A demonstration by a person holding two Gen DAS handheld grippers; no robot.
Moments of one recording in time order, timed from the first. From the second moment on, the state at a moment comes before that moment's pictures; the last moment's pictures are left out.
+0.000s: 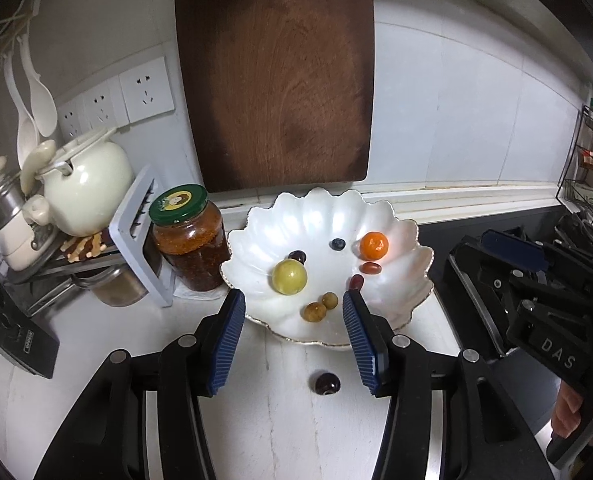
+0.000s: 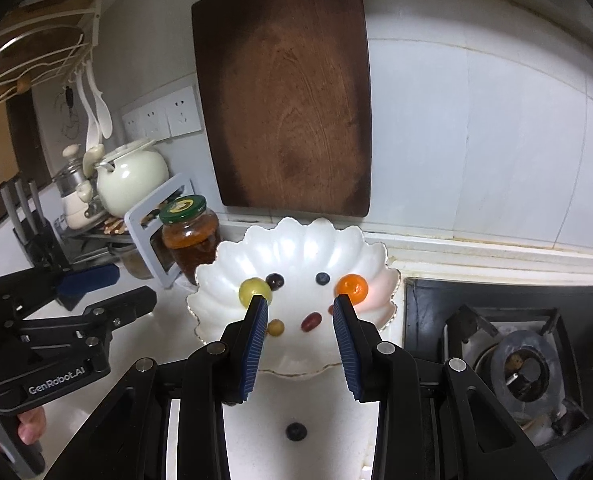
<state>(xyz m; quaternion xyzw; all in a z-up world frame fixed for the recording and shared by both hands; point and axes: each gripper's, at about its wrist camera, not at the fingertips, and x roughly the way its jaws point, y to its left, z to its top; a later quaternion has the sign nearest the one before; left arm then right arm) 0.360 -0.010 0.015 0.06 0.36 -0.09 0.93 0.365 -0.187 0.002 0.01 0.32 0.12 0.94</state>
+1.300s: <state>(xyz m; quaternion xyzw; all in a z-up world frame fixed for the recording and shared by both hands) 0.319 0.006 -0.065 0.04 0.42 -0.11 0.90 0.314 -0.174 -0.065 0.01 0.38 0.11 0.92</state>
